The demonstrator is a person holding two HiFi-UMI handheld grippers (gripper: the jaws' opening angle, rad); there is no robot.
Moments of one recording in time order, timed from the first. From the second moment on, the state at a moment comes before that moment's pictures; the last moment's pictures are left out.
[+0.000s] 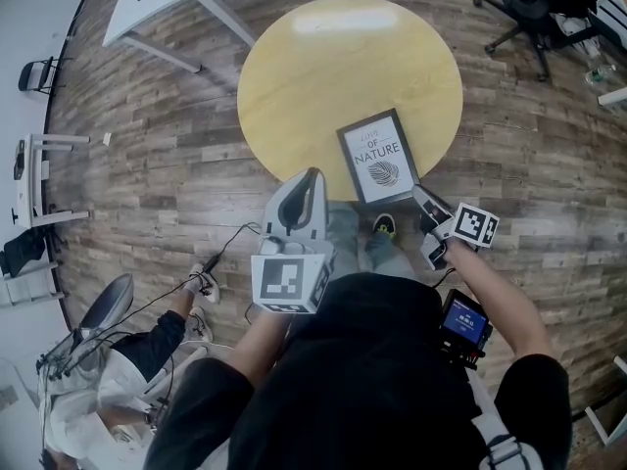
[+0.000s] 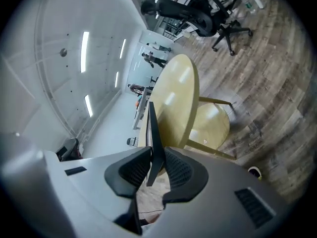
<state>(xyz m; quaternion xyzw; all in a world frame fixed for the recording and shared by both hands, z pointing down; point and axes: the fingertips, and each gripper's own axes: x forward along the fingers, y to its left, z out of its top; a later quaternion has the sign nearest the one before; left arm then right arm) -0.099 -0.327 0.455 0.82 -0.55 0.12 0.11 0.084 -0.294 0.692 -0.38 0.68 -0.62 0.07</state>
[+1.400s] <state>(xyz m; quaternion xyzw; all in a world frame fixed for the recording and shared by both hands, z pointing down) -0.091 -0.320 0.443 0.83 -0.54 0.12 0.09 0.075 -0.294 0.706 -0.38 0.77 -0.51 -0.11</state>
